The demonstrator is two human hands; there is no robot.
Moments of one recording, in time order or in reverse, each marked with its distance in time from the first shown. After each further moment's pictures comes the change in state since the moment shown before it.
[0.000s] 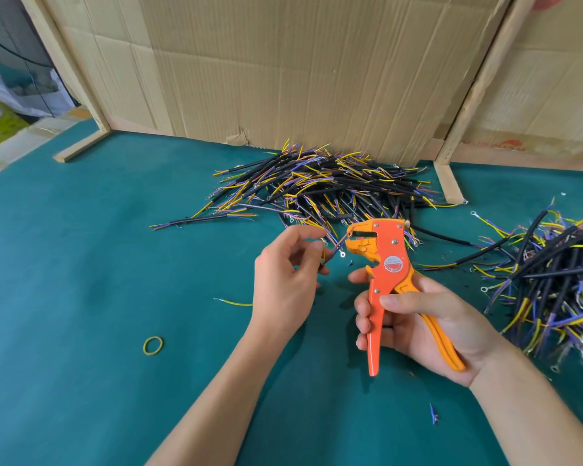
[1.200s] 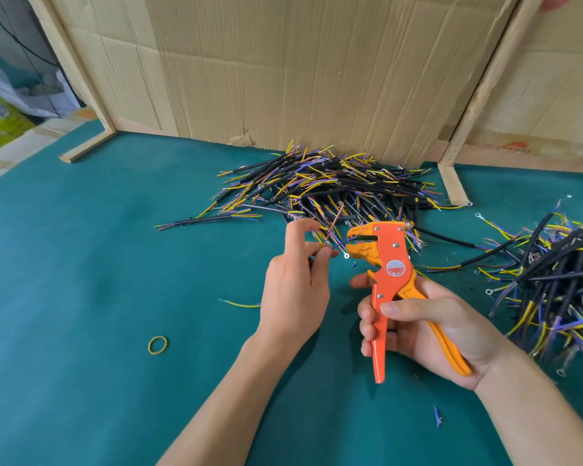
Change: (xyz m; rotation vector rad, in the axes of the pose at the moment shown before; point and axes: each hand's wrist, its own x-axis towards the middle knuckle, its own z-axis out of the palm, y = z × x) left_hand -0.006 -0.008 0.004 0.332 0.013 0.239; right_hand -0.001 0.000 0.002 -0.018 0.019 0.019
